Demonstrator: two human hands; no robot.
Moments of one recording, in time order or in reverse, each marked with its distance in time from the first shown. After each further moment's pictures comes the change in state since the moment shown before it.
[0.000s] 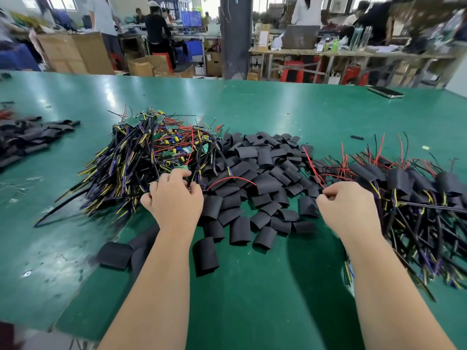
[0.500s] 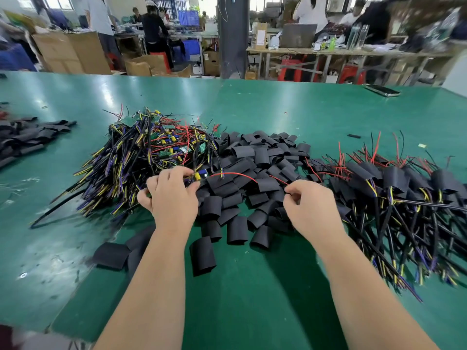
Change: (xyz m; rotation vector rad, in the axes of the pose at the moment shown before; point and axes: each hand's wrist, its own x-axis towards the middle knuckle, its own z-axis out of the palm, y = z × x) left_hand 0.001 0.000 -0.003 0.034 -0.052 0.069; right_hand -0.006 -0.021 0.033 0.120 -0.018 -0.231
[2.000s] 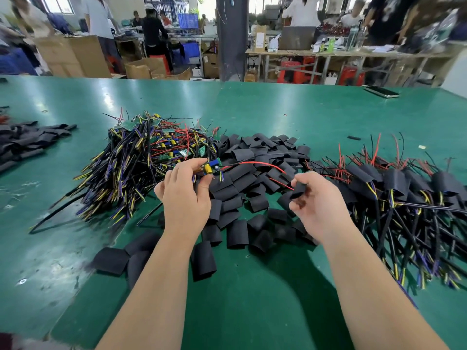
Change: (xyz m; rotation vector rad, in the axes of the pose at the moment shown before) left_hand -0.010 0.014 -0.004 -0.374 0.178 0.337; right_hand 0.014 -0.006 -0.009 1.337 -0.090 0.565
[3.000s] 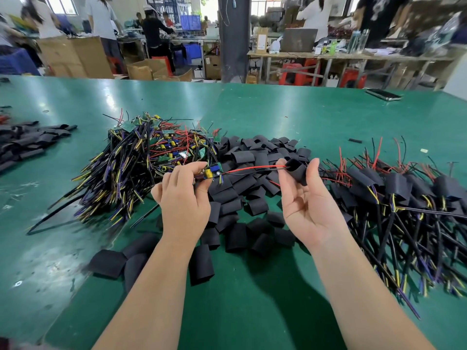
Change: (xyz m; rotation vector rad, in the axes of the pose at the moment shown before) left_hand -0.001 0.004 0.000 0.080 0.043 0.042; right_hand -0.022 -0.009 0.023 0.836 -0.242 0.176
